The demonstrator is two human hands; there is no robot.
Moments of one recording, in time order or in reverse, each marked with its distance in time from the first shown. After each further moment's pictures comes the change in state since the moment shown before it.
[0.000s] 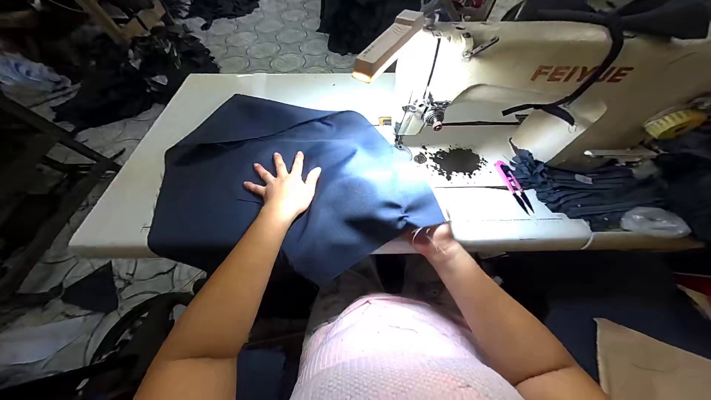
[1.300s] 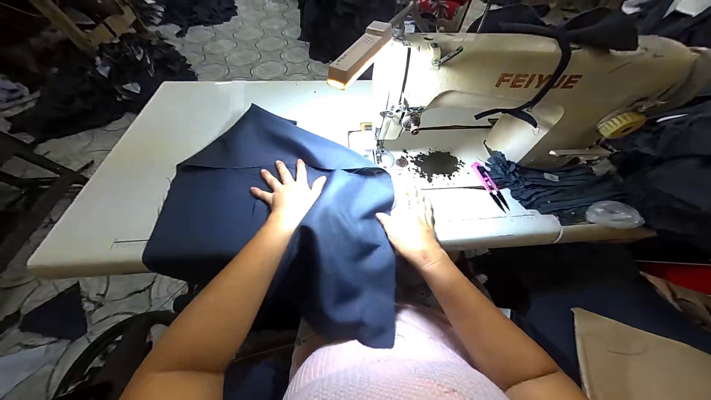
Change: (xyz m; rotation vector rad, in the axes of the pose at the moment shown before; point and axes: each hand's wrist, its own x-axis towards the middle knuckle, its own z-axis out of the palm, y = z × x) left_hand -0.008 0.039 0.007 -0.003 0.000 0.070; right_hand 0.017 0.003 -0.017 -1.795 0.030 -0.565
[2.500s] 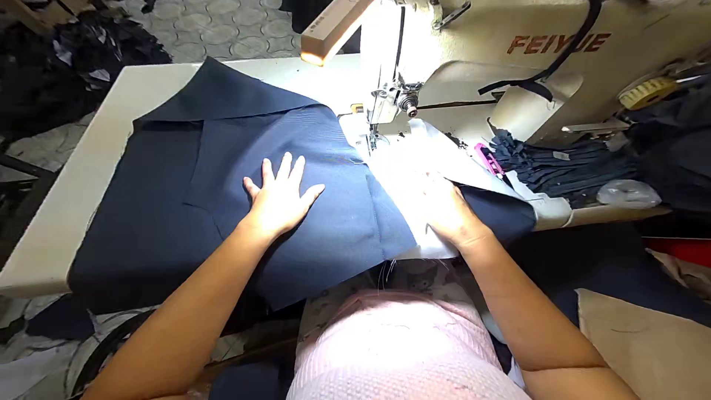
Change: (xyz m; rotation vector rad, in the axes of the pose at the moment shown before) left_hand -0.004 -0.030 0.003 -0.013 -0.029 0.361; right_hand 0.011 0.052 -0.031 -0.039 -0.071 -0.065
